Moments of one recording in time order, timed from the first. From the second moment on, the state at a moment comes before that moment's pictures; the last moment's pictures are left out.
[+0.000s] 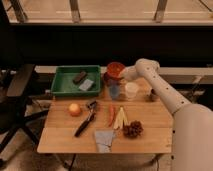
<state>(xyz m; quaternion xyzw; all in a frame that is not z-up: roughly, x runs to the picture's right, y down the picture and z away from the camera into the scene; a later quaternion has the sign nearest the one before) 0.126 -0.073 0.962 -0.03 -0.24 -0.18 0.95</state>
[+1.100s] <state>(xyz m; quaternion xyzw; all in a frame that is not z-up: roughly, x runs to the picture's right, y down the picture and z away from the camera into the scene) 0.178 -0.135 0.930 0.04 -0.17 -0.14 0.97</state>
